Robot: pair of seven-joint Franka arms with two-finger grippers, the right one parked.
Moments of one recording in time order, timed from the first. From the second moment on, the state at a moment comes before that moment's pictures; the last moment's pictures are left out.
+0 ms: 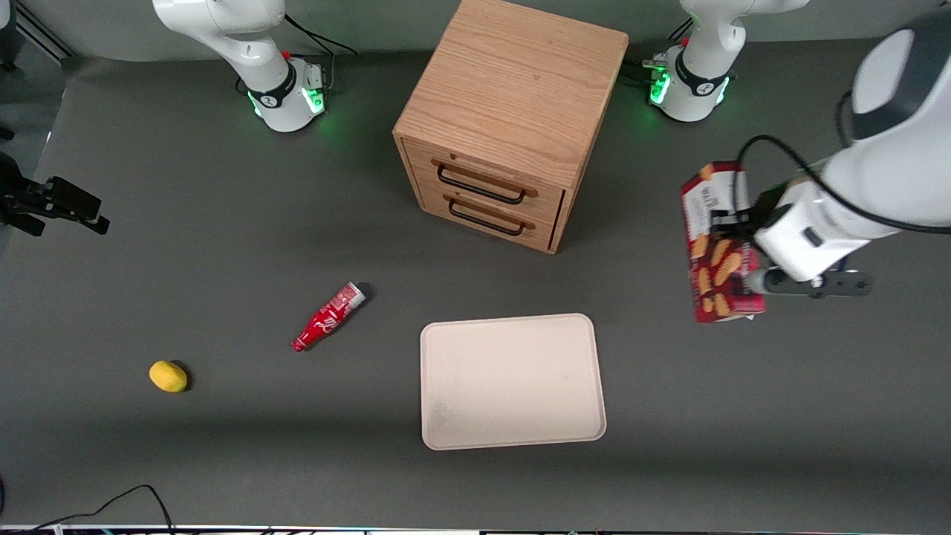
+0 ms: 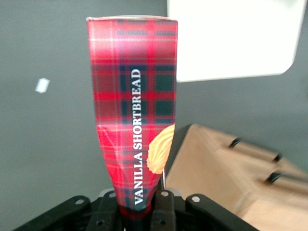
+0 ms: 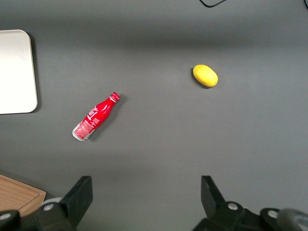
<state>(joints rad) 0.00 0.36 -0.35 -1.22 -0.09 1.42 -0.37</state>
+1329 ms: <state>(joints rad) -0.08 0.84 -0.51 -1.32 0.42 2.14 -0.74</state>
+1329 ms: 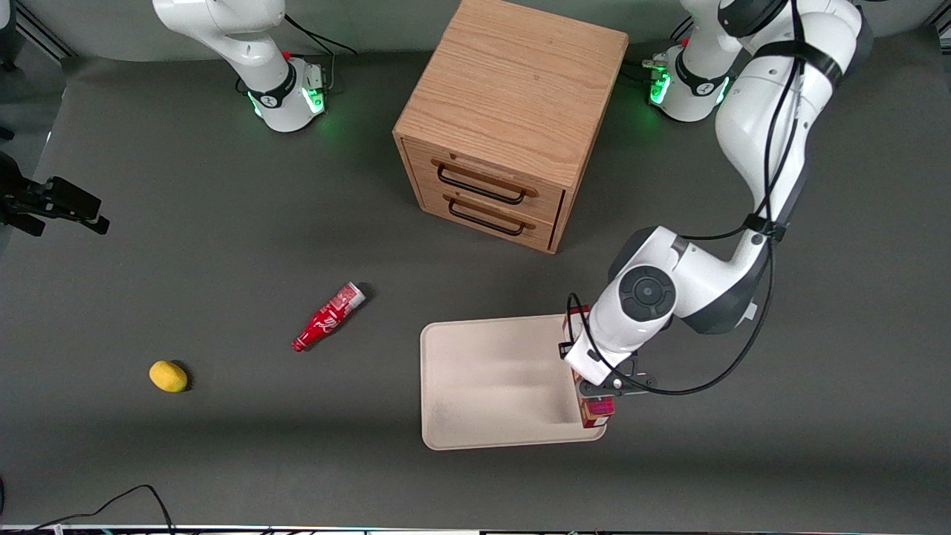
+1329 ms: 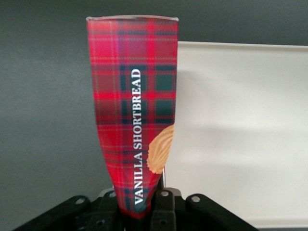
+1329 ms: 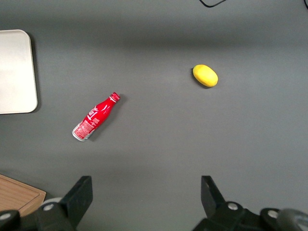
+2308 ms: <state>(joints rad) -0.08 0.86 -0.51 -1.36 0.46 2.20 -0.75</state>
